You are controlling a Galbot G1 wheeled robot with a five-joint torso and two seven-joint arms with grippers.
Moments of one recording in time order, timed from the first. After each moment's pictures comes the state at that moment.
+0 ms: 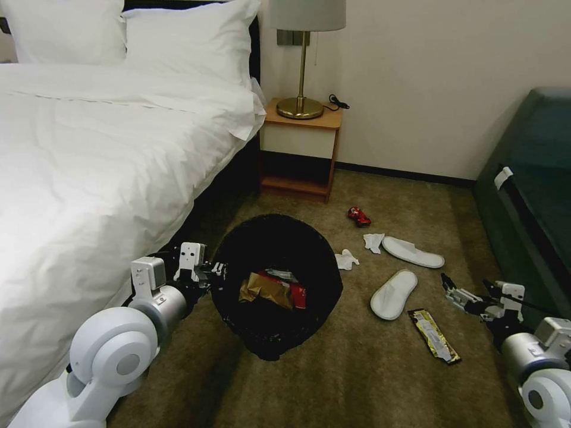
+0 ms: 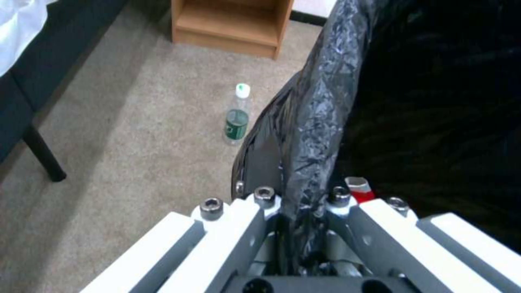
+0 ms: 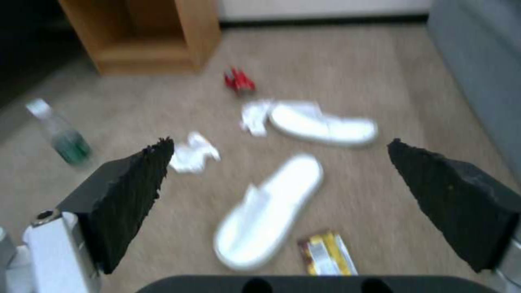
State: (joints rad) left arm 1.22 -0.94 -0.41 -2.35 -1.04 0.74 -0.43; right arm -1.56 1.15 0.92 1.93 0.61 -0.36 -0.09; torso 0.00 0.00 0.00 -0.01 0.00
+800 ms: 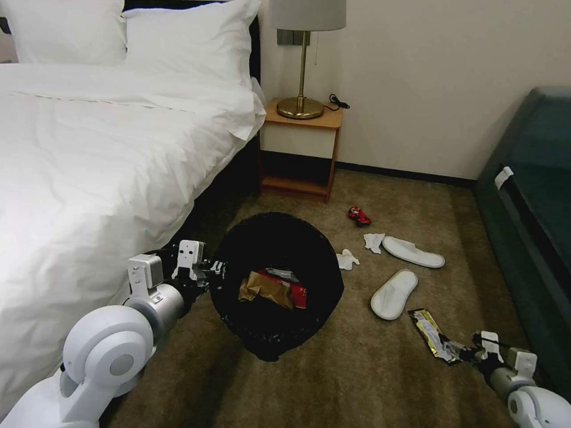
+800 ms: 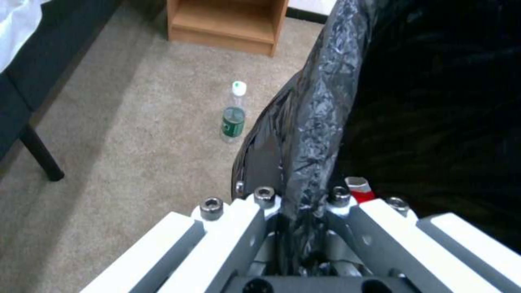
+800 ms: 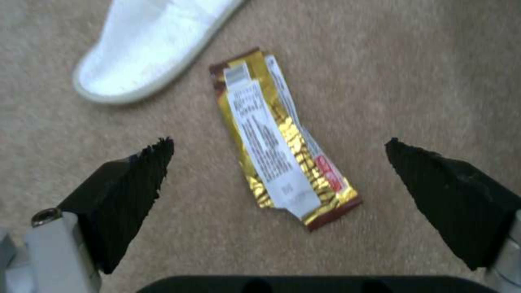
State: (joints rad) left arm 1.22 -0.91 -0.40 -2.37 -1.07 0.74 -0.44; right arm -1.40 1.10 0.80 1.36 0.49 -0.30 -0.22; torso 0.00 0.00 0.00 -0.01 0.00
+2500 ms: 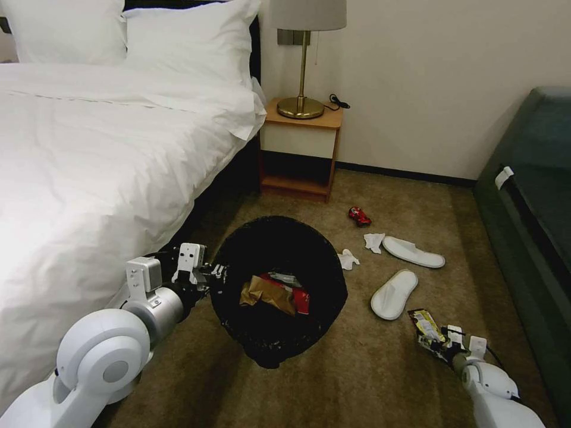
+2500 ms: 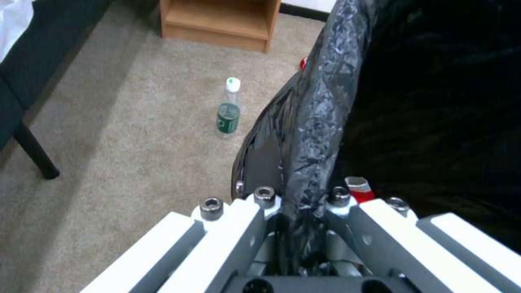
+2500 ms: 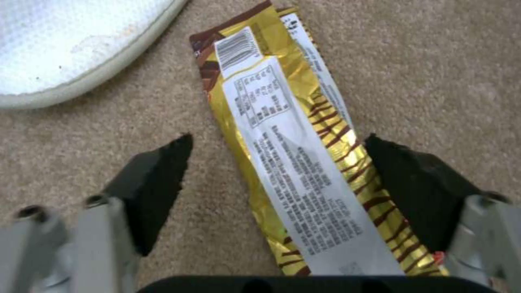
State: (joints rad) left arm 1.23 -0.88 -0.41 -2.39 -1.11 0.74 -0.45; right arm -1.06 1.17 0.68 0.94 0.36 -0.25 -0.21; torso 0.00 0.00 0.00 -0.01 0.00
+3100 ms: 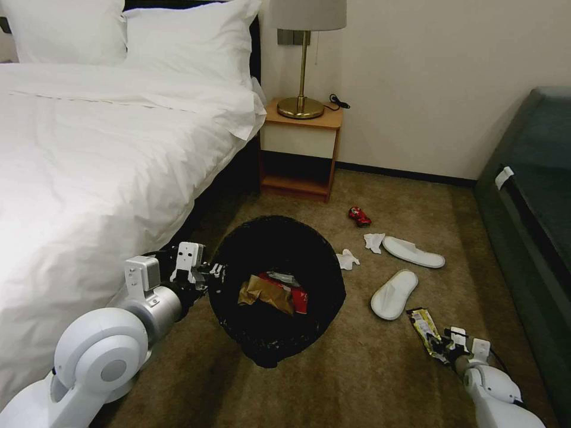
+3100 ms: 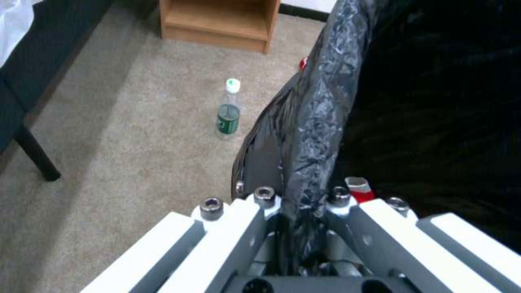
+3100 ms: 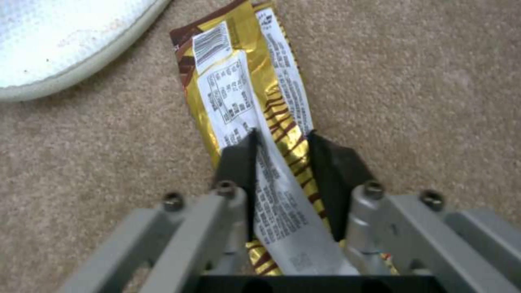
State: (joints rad) left arm 1.23 -0.88 -0.41 -2.39 -1.11 0.74 -0.45; right arm -1.09 1.17 0.70 0.97 0.37 -0.25 -0.19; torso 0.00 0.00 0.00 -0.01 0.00
